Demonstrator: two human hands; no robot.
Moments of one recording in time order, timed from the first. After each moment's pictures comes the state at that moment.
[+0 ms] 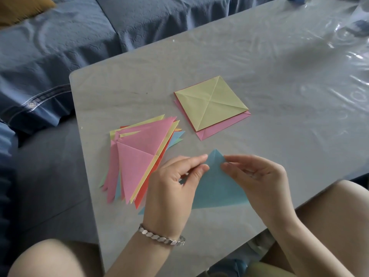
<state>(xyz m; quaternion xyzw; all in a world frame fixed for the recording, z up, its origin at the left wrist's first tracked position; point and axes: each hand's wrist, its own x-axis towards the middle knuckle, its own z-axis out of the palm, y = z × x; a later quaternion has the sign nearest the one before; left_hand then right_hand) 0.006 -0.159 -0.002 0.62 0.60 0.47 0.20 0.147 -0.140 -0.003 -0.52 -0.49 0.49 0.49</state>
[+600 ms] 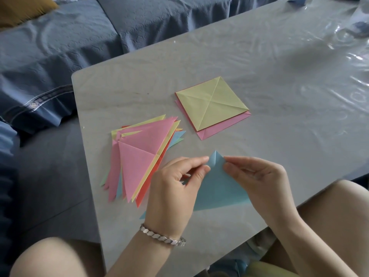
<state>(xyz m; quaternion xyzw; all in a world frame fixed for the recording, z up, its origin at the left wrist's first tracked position) 0.005 -0.163 0.000 0.60 0.62 0.45 0.22 0.150 -0.142 -0.005 -0.52 -0.50 0.50 0.48</state>
